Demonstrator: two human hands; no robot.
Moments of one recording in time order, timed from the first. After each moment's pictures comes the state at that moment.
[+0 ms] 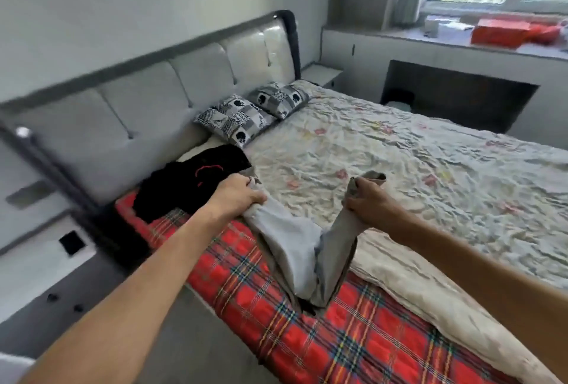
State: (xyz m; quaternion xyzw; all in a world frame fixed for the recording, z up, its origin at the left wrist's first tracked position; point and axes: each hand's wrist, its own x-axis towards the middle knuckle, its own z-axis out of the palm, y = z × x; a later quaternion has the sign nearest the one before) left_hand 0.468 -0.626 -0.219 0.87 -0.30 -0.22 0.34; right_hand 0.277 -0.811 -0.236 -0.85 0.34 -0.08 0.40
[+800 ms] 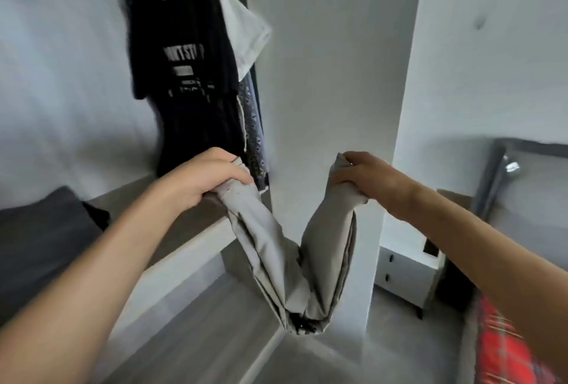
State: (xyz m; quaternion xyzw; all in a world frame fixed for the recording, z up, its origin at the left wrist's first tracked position) left_hand 0.250 -0.080 -0.021 0.80 0.35 0.19 0.45; right_hand 0.446 -0.256 -0.048 -0.74 -0.40 0.23 0.49
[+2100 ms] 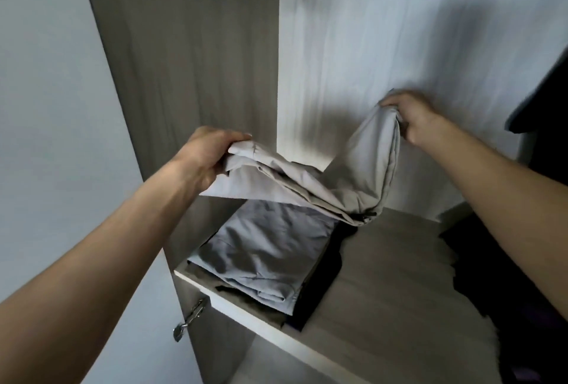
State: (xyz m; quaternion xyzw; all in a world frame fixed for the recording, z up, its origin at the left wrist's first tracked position) left_hand 0.024 0.149 -0.003 0.27 0.65 0.66 0.25; right_hand 0.224 0.421 0.034 -0.35 -0.64 0.55 0.41
